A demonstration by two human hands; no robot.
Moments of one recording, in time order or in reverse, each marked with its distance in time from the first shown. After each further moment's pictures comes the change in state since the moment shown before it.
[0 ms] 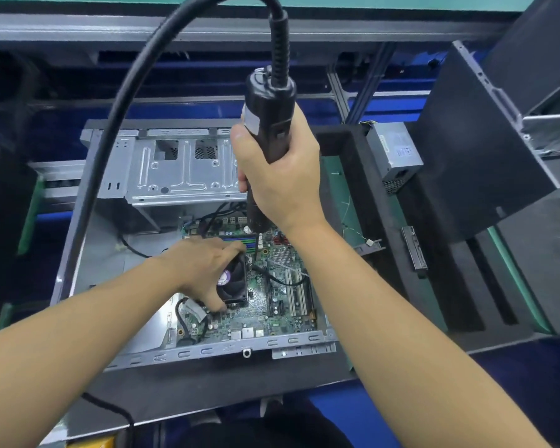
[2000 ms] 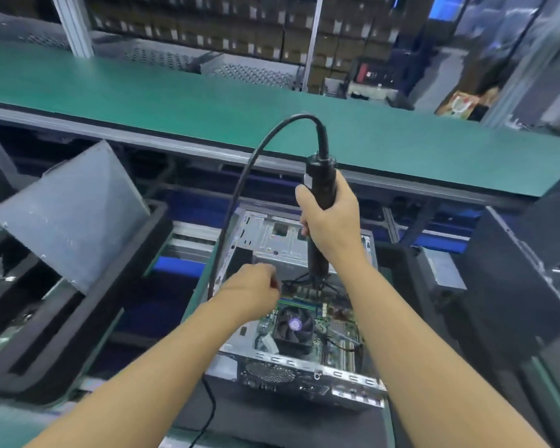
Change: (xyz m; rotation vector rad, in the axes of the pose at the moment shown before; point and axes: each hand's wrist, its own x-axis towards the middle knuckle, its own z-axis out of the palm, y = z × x) left_hand -0.162 0.051 -0.090 -0.641 0.482 -0.612; right_hand -0.027 -0.101 0.064 -0.161 -0.236 -0.162
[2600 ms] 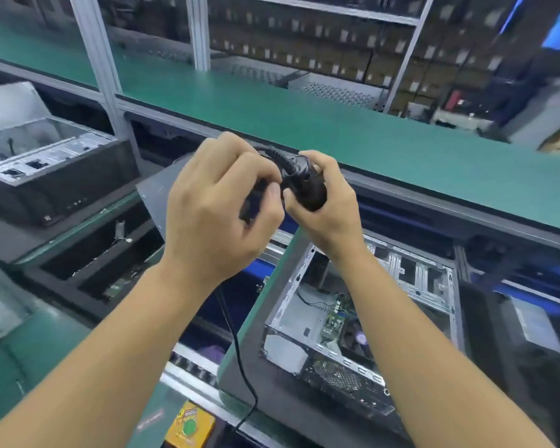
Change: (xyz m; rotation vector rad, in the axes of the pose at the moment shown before) left_hand -0.151 -0.054 -0.144 0.141 1.348 0.591; right_hand -0.018 -0.052 0.125 -0.066 -0.216 -0.440
